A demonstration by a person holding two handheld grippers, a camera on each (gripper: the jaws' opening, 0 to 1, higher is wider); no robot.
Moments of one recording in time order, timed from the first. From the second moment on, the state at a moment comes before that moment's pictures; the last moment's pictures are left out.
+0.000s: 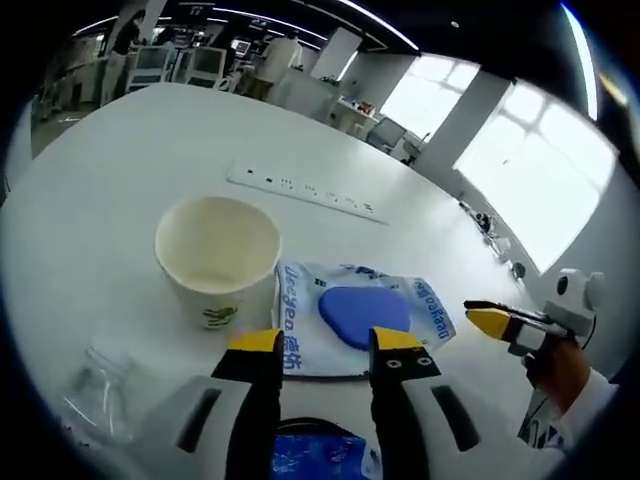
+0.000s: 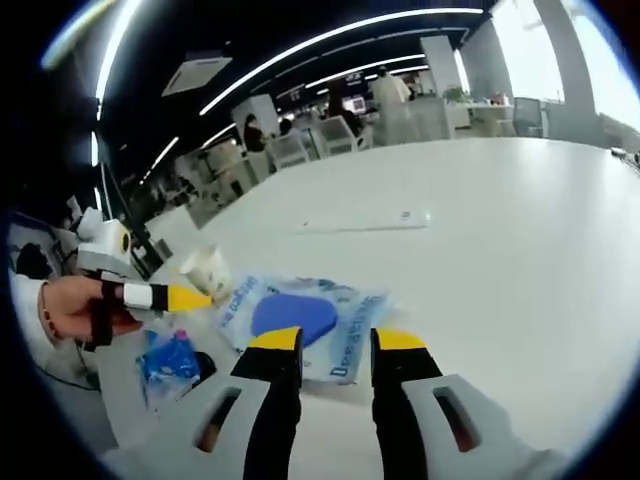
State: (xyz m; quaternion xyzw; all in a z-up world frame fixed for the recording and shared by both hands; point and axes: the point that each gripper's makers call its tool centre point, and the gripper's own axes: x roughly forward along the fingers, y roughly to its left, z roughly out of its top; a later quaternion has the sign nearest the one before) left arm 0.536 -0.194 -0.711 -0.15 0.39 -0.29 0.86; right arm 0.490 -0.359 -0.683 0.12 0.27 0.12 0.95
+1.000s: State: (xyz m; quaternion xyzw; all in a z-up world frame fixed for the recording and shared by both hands) left arm 0.511 -0.136 -0.643 -0.15 0.34 -0.36 0.85; right arm 0.453 -0.324 -0.622 0.12 0.23 0.13 0.96
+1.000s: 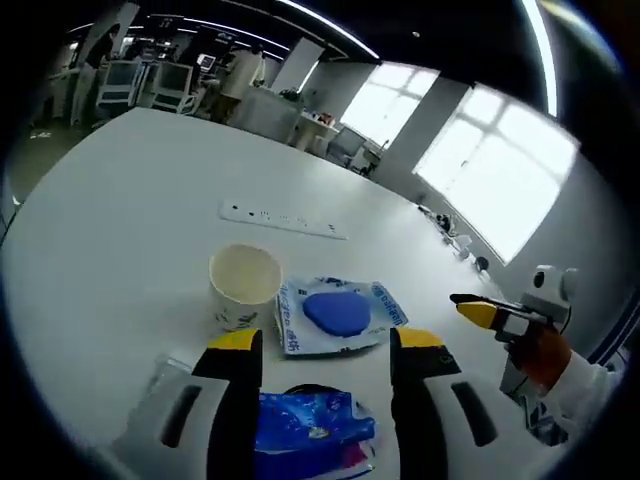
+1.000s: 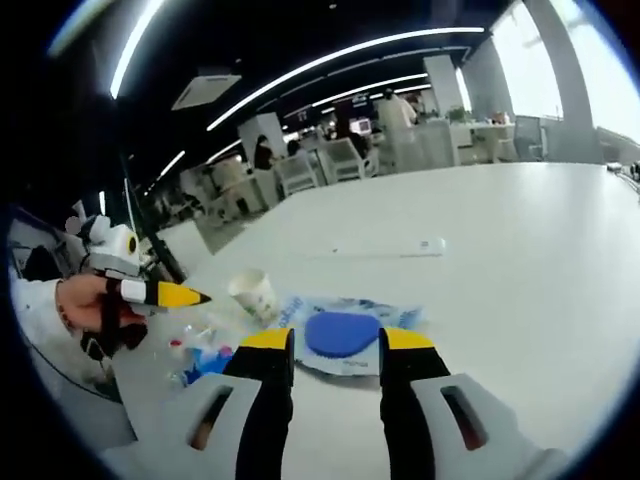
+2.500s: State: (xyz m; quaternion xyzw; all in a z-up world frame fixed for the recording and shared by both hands) left arm 0.444 -0.021 -0.644 -0.11 0.34 -0.33 0.87; right arm 0.384 -0.223 -0.653 0.11 0.29 0.17 0.93
